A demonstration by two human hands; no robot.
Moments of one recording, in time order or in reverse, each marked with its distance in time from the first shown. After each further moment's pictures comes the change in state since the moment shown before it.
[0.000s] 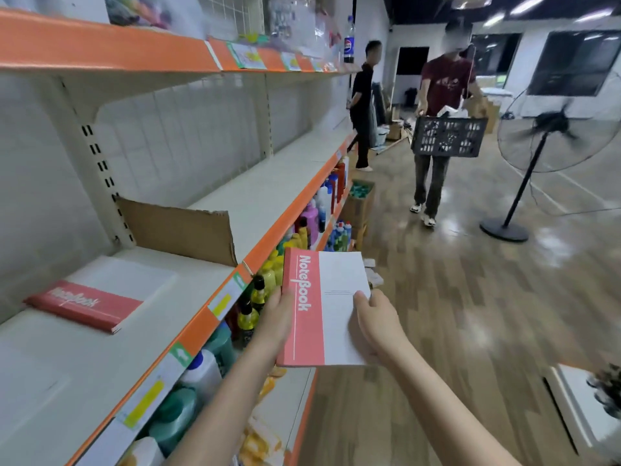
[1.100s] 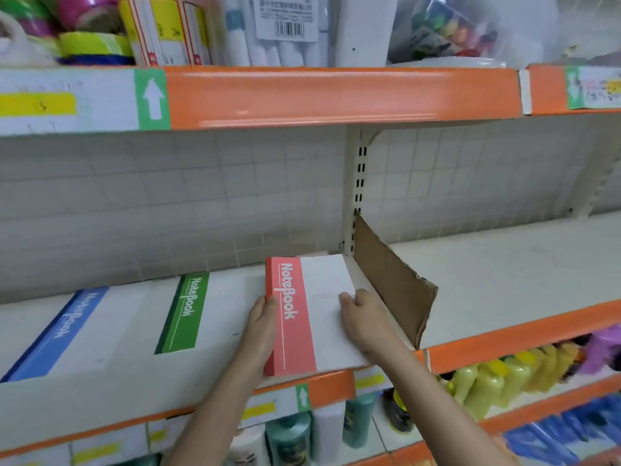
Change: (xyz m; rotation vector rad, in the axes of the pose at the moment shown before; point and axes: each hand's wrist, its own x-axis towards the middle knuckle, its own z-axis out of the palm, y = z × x) left_hand -0.017 0.019 -0.162 -0.247 1.103 -0.109; right_hand 0.071 -0.153 0.227 -0.117 -0.948 -0.607
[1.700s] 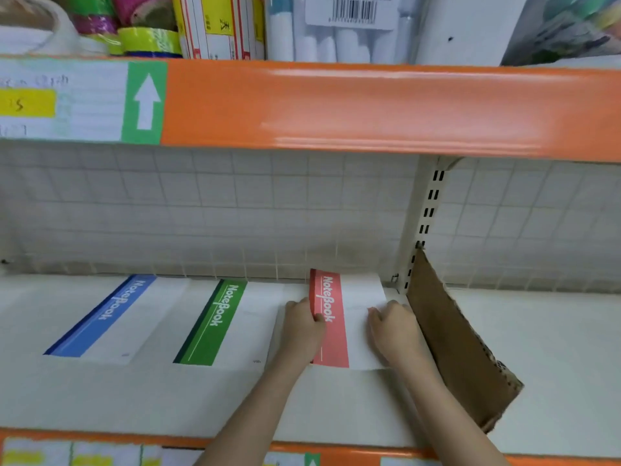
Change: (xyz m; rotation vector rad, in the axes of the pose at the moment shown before) left_hand 0.083 0.004 0.026 0.533 0.211 0.144; right_hand 0.112 0.012 0.031 -0.421 0.030 -0.096
